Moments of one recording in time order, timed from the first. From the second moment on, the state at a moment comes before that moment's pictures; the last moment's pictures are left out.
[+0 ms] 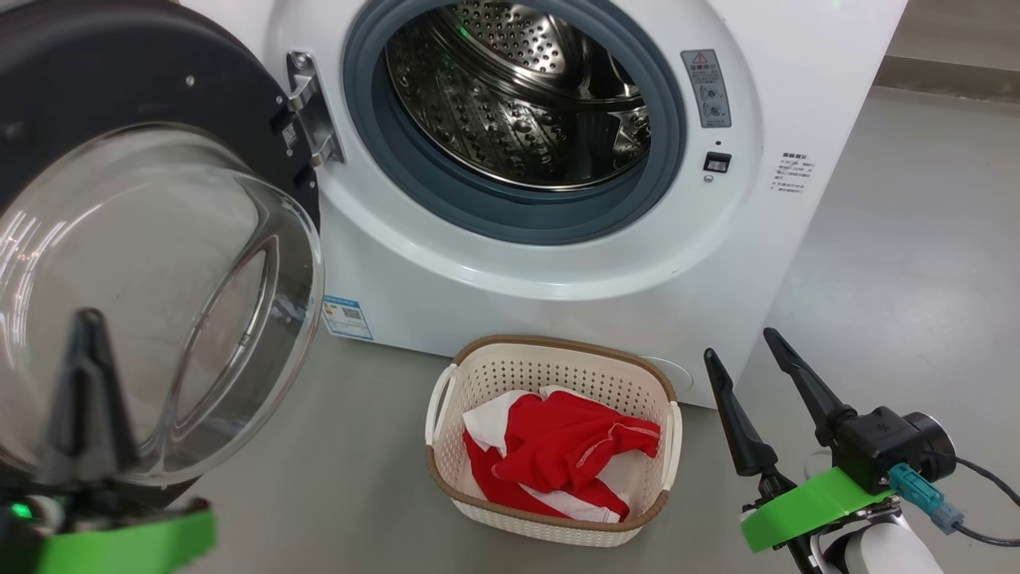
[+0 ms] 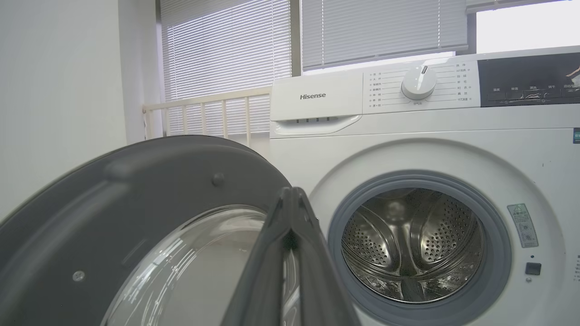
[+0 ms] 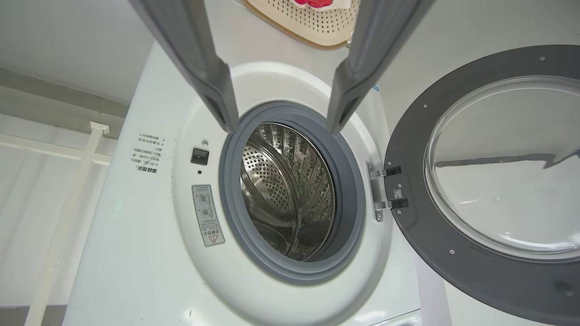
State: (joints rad) left arm -0.04 0.15 0.06 -0.22 -0.22 0.14 -0.21; right arm -0.10 -0.07 0.11 0.20 0.18 0.13 -0.26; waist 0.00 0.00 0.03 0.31
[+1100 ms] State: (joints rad) left arm -0.44 0.35 0.59 0.15 -0.81 0.17 0.05; right arm -0.11 -0.06 0.10 0.21 0.18 0.13 -0.26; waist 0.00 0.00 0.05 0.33
